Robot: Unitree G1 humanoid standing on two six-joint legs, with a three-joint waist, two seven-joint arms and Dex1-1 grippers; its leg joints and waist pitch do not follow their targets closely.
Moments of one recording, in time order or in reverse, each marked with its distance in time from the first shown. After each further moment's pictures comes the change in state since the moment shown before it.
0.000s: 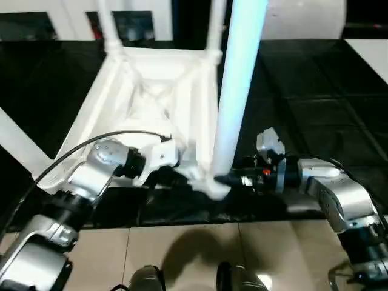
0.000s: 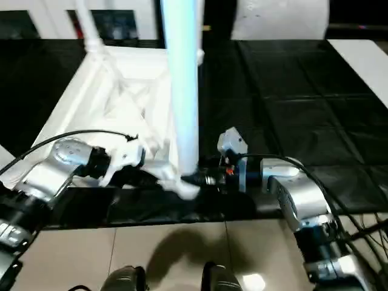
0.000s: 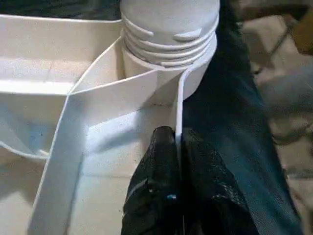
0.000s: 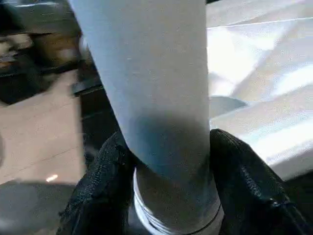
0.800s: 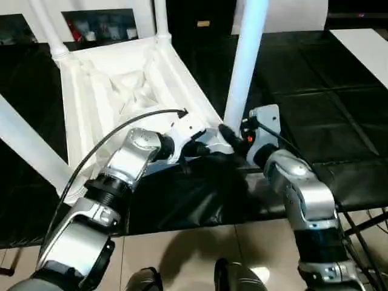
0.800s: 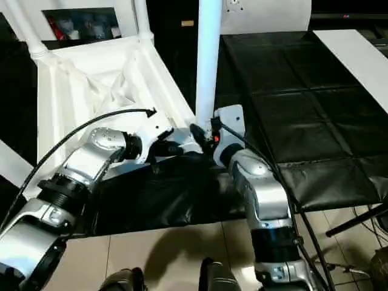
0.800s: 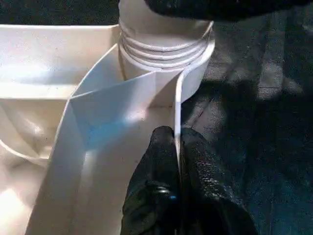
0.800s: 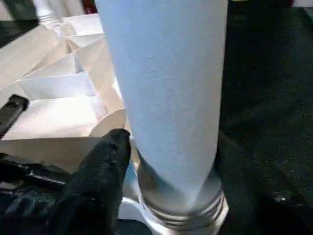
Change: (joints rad) left arm -0.115 -0.203 0.051 0.099 0.100 0.152 0.366; right arm 0.012 0.329 -0.145 -0.089 -0.170 0.104 -0.688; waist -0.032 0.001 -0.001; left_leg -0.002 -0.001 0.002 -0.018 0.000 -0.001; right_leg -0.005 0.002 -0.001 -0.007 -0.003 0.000
